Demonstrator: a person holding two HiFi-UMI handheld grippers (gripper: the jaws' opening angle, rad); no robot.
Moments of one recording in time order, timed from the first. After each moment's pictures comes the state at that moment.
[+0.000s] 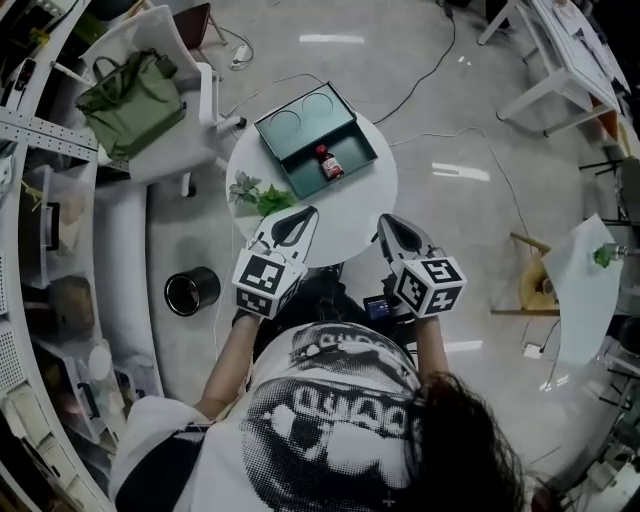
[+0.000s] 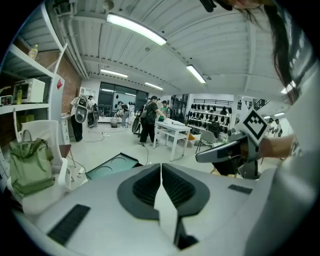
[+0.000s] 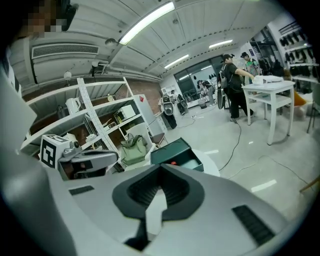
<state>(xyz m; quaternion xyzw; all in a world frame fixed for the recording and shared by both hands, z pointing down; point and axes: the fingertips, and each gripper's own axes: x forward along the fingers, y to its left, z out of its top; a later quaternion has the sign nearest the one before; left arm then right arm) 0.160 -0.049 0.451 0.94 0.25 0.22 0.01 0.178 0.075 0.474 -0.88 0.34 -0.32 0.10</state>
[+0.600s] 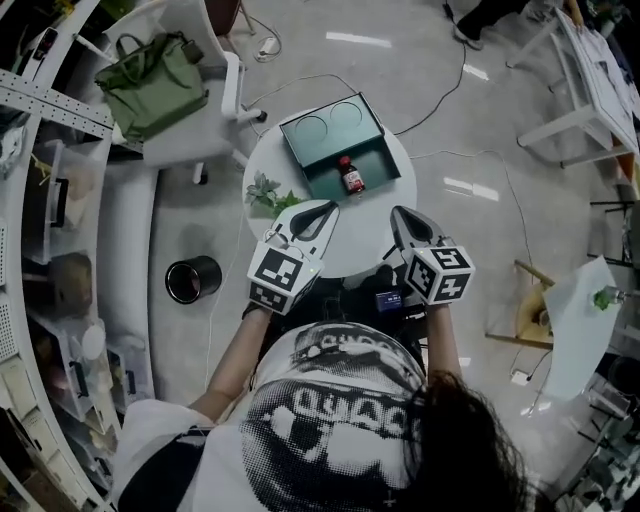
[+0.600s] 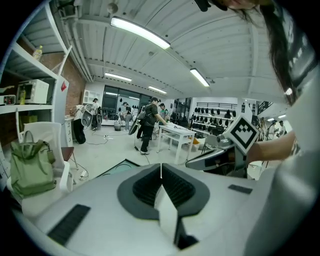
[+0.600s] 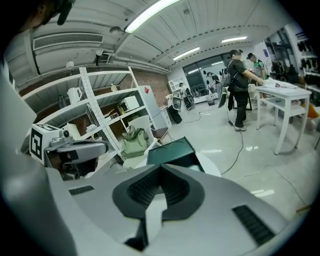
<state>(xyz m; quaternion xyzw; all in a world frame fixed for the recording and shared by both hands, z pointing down) 0.201 -0.062 0.441 0.95 0.24 0.20 0.02 0.240 0.046 0.493 -0.86 0.37 -0.34 0.05</state>
